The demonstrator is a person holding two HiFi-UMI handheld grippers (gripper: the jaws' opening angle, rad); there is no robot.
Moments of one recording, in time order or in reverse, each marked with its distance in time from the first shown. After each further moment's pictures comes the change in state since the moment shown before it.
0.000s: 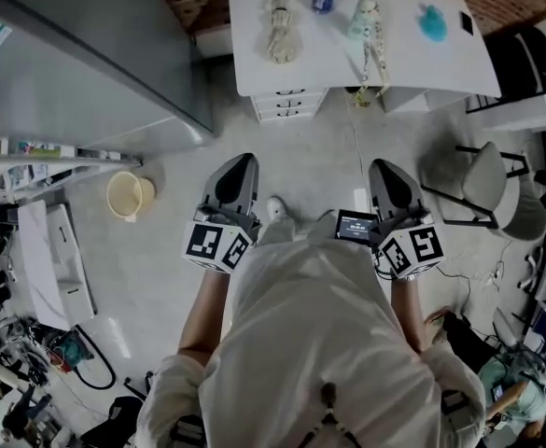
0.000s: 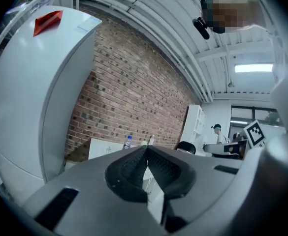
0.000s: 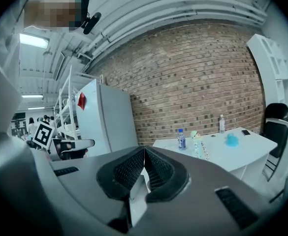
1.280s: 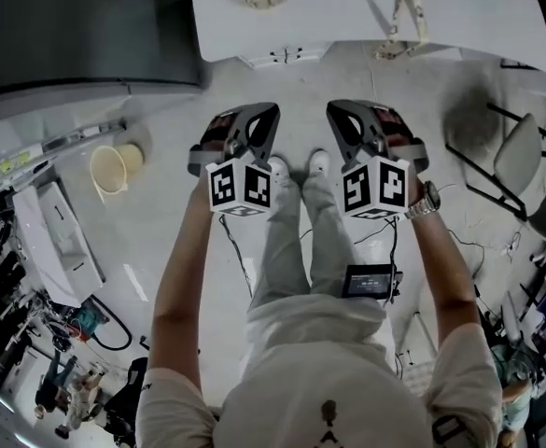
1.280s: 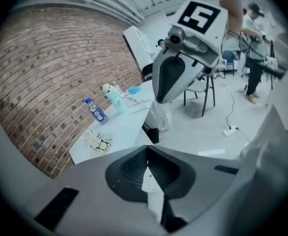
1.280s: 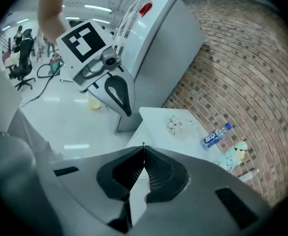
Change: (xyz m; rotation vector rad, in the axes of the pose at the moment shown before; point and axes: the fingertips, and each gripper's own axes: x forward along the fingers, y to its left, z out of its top) left arm 0.175 0.064 -0.246 0.930 0.611 -0.242; right arm 0.199 -0.062 -0.208 -0.905 0.529 0.264
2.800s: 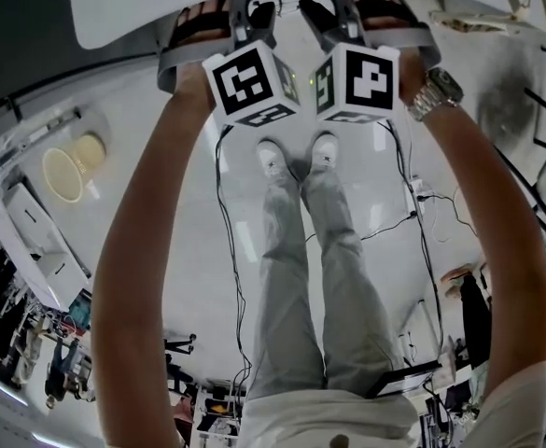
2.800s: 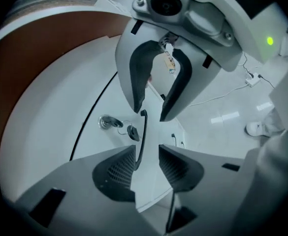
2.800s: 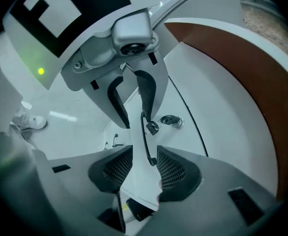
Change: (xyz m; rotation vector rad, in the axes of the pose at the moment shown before) left arm 0.273 0.018 -0.158 0.261 0.252 0.122; right arm 0.305 0.002 -0.116 -0.309 0.071 -0.098
